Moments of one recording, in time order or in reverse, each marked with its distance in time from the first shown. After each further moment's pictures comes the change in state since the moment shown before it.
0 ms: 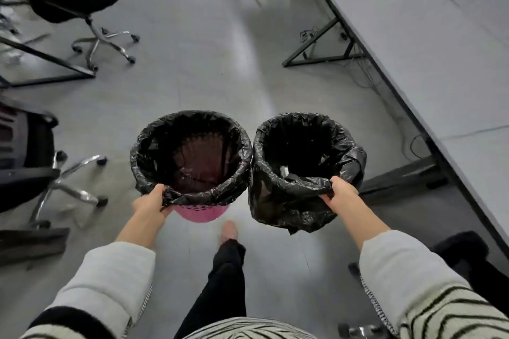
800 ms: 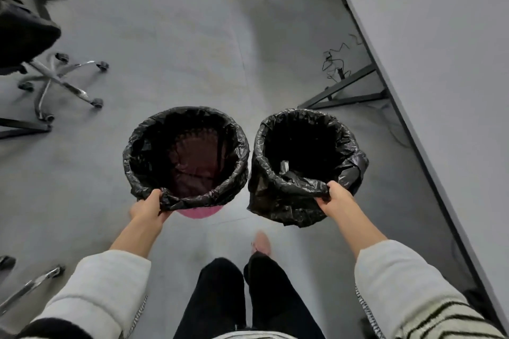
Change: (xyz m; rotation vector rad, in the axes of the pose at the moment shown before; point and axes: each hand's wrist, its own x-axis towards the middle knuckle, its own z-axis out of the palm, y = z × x) left_hand 0.316 0.385 0.535 0.024 0.082 -0.091; right_hand 0.314 -0.395 0.537 -0.011 0.044 0.169
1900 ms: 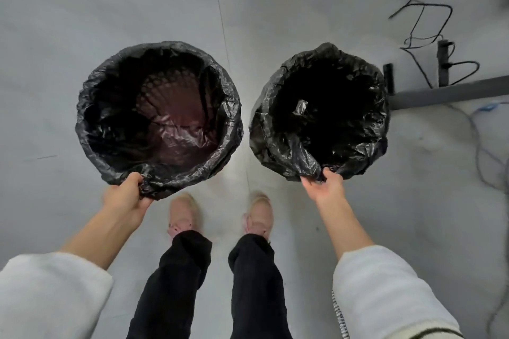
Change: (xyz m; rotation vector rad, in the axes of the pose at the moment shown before) left_hand 0.443 0.065 0.506 0.189 0.103 -0.244; right_hand 0.466 -0.165 0.416 0.352 0.080 0.296
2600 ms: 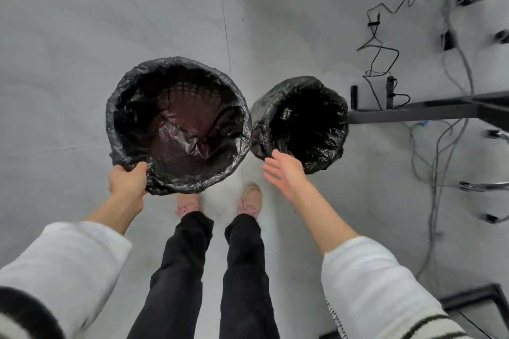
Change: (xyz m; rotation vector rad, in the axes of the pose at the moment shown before) left_hand -0.054 0.090 -0.059 0.245 0.036 0.088; right_hand -0.197 0.053 0.082 -0.934 -0.098 -0.135
